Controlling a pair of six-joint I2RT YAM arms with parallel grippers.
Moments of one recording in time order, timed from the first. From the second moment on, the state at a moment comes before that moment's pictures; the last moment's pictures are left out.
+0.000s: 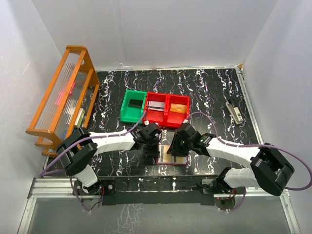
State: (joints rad) left arm -0.98 1.61 0.85 -0.34 0.06 -0.92; right arm 0.79 1.25 0.56 -0.25 -0.12 1.02
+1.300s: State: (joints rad) left arm -0.98 1.60 0.86 -0.40 0.04 -0.84; right arm 0.79 1.22 0.31 0.13 -0.21 1.23
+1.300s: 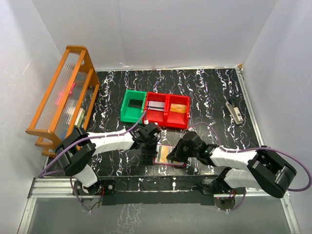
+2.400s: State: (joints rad) left arm -0.98 1.59 0.84 -0.39 0.04 -0.84; right arm 0.80 1.26 0.44 -0.03 -0.14 1.16
